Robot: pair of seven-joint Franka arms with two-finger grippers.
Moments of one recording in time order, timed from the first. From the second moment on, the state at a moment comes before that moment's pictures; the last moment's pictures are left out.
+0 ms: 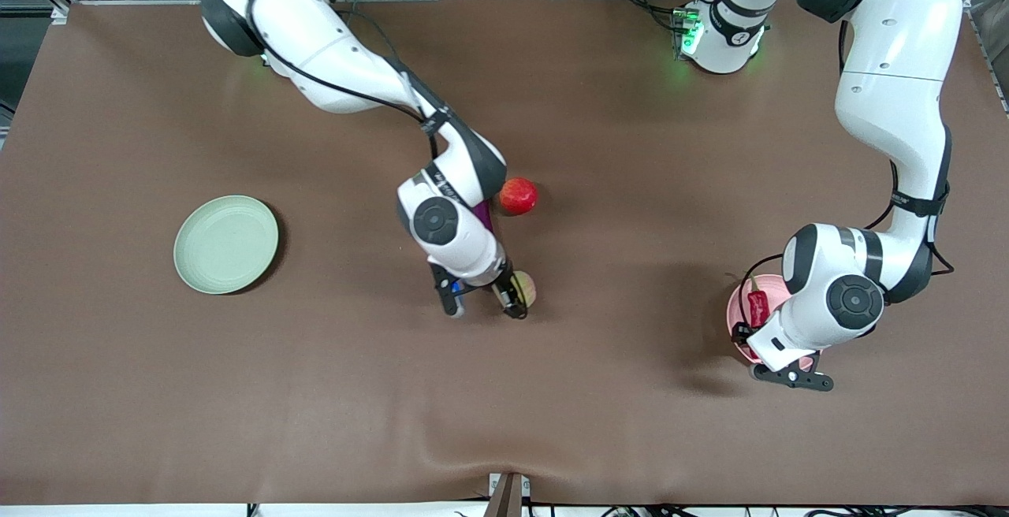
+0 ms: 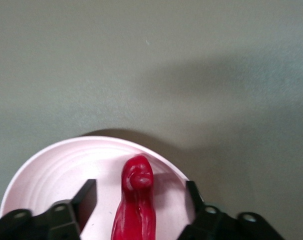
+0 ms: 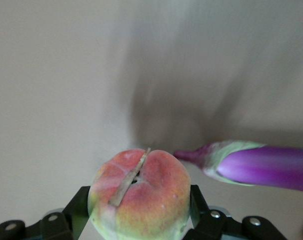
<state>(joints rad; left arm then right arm) 0.03 0.82 -0.15 -1.43 0.25 2.28 -0.03 0.53 0.94 0.13 -1.11 0.14 2.23 1.72</state>
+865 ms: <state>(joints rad) -0.07 0.78 -0.18 -1.33 0.17 2.28 -0.30 -0.08 0.64 0.32 -1.15 0.09 1.45 0.78</state>
